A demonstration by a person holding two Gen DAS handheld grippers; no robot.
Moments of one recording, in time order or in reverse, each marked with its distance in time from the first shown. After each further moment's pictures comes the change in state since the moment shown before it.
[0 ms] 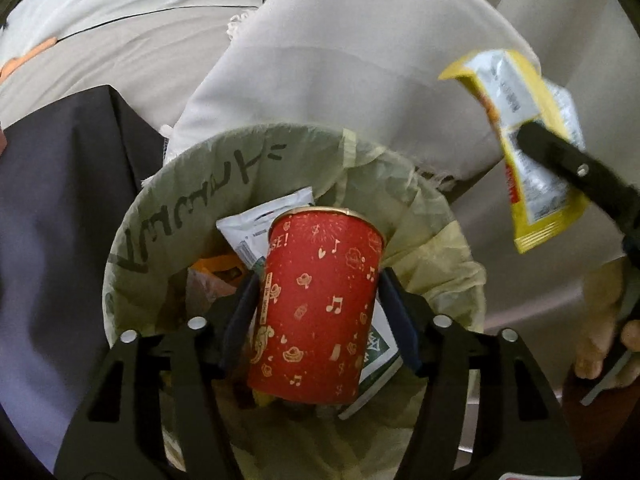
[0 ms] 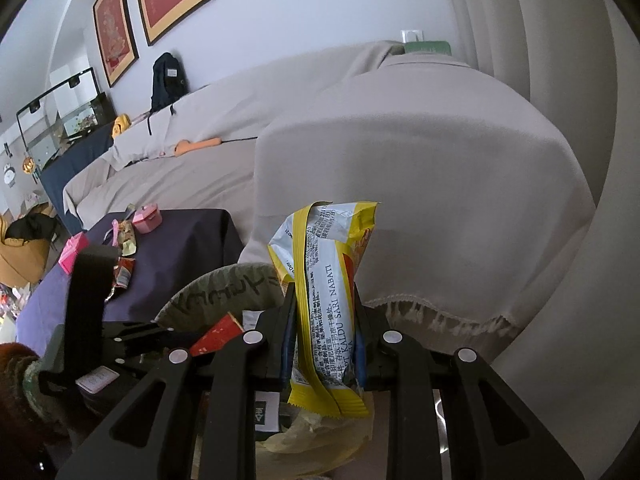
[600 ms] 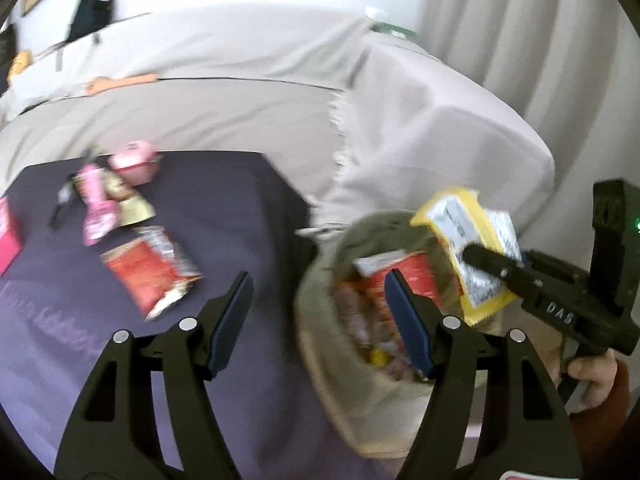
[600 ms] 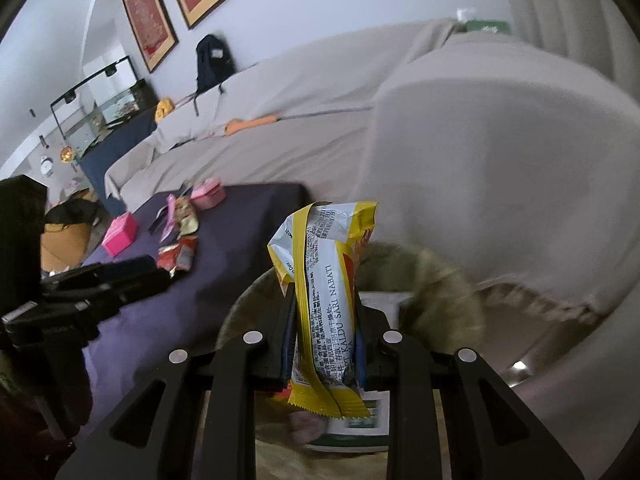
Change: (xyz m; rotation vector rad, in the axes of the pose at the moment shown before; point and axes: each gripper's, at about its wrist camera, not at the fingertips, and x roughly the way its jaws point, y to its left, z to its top) left arm -0.139 0.061 -0.033 -0.102 -0.268 0.231; right arm 0.036 0.076 -0.017 -0.024 0.086 0.191
